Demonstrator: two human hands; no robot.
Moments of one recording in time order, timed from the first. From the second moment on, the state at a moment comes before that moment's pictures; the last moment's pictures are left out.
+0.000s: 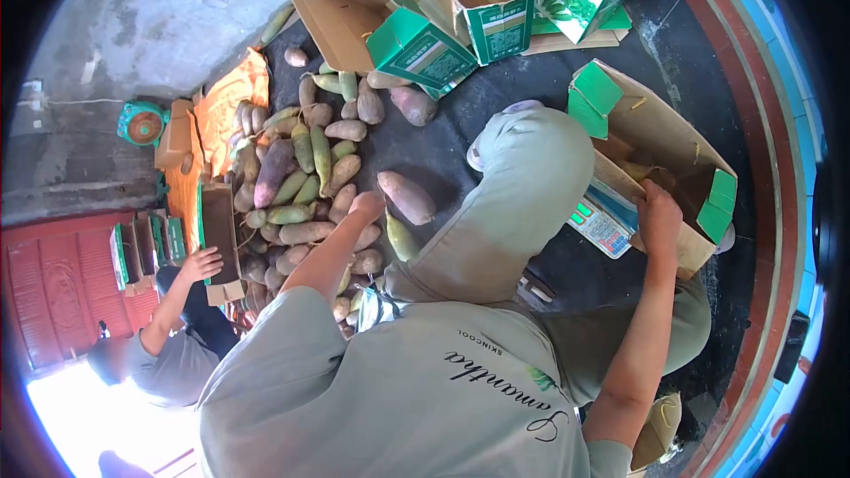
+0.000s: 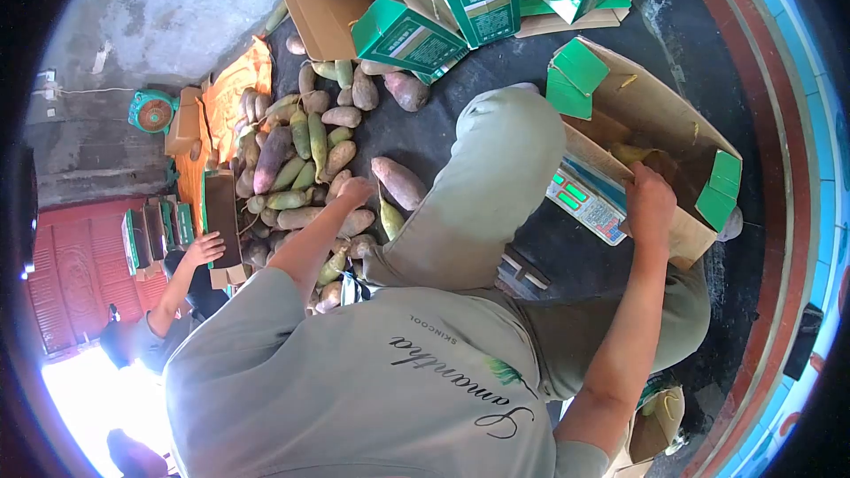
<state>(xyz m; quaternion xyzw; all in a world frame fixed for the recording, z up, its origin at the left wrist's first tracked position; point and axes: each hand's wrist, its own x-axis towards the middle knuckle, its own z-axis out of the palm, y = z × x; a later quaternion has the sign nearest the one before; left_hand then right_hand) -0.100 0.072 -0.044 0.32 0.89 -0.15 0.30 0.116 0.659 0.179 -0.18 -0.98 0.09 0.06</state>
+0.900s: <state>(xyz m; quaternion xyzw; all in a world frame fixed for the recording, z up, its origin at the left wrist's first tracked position) 0.000 0.018 -0.001 -0.07 0.82 -0.16 0.55 0.116 0.652 0.188 -0.22 -0.97 0.10 0.03</state>
